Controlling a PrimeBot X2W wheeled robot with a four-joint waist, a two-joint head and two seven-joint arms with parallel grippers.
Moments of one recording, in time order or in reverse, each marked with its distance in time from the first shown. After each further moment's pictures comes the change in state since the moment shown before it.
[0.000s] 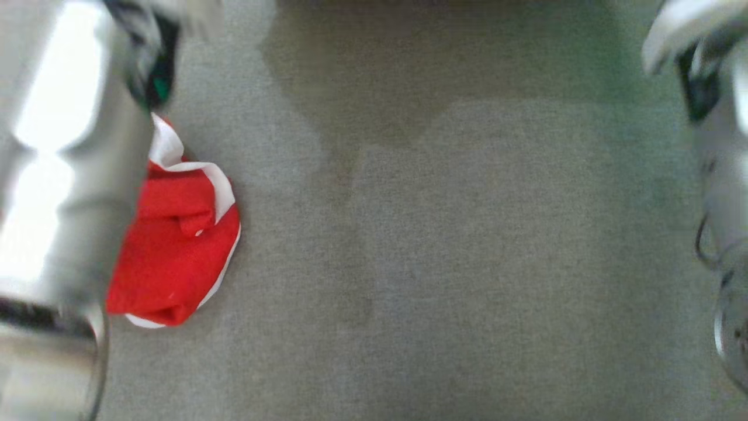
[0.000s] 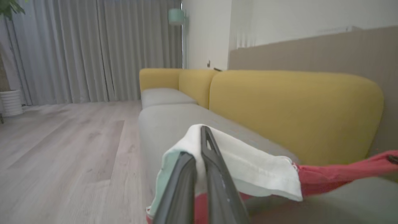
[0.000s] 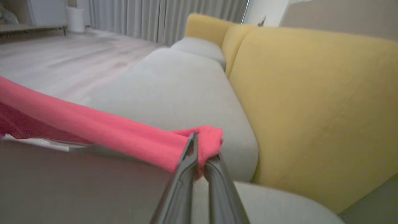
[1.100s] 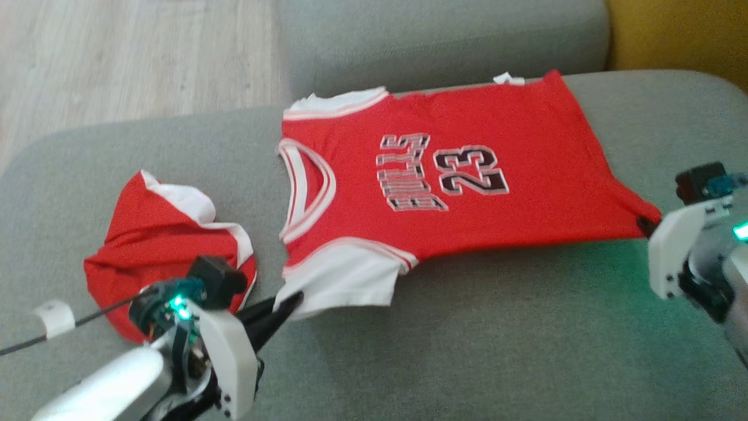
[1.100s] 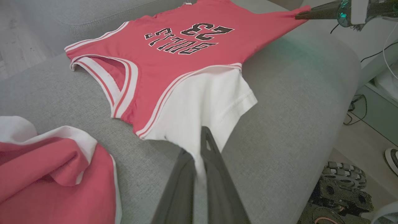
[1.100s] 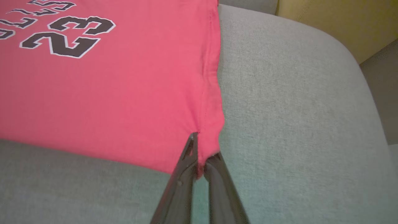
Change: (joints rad) left arm 0.793 0.482 -0.504 -0.790 -0.312 0.079 0.501; right arm 0.538 -0.316 0.679 -0.162 0.786 0.000 0.503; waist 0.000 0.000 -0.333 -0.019
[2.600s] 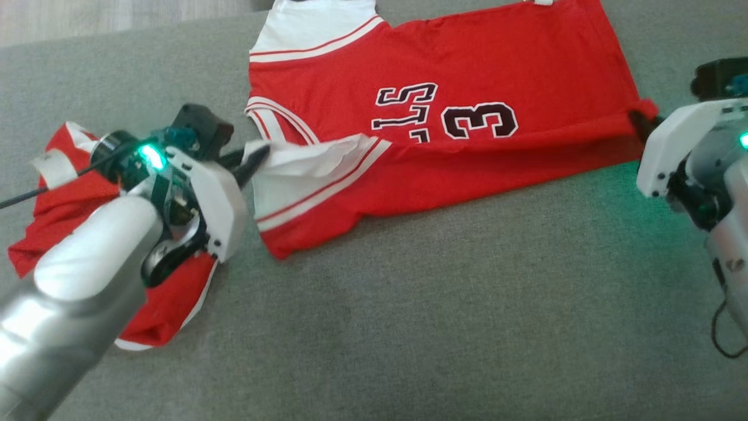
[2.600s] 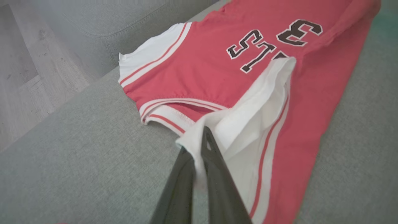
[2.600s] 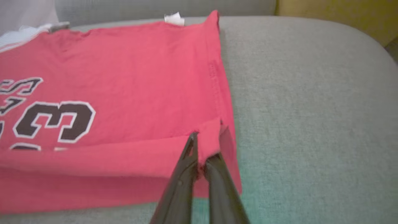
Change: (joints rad) left arm -0.408 -0.141 -0.019 0.396 0.130 -0.063 0.028; right arm -0.160 0.112 -0.248 -0.050 -0.067 0.000 0.091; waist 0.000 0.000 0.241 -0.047
